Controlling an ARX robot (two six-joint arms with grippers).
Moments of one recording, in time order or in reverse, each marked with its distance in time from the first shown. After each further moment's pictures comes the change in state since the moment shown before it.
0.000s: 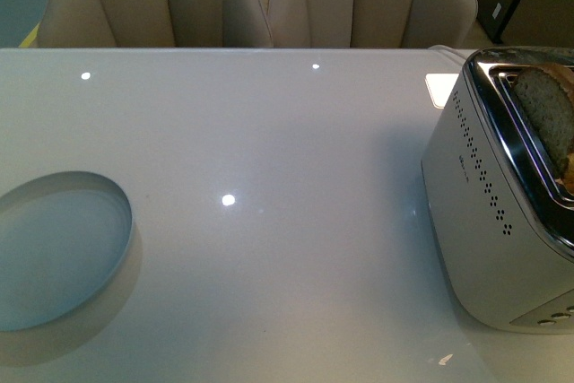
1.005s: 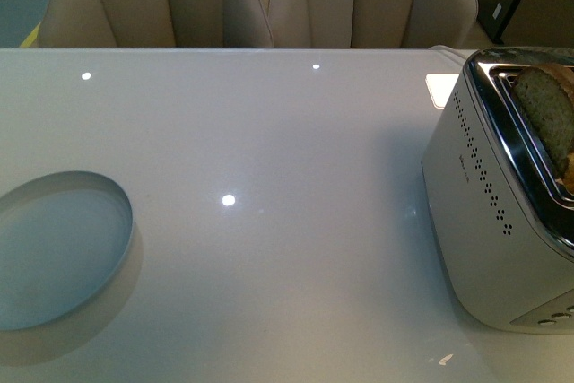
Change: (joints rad) left arm 0.000 -0.419 0.000 -0.420 0.000 0.000; right arm 0.000 0.000 0.000 0.000 0.000 0.000
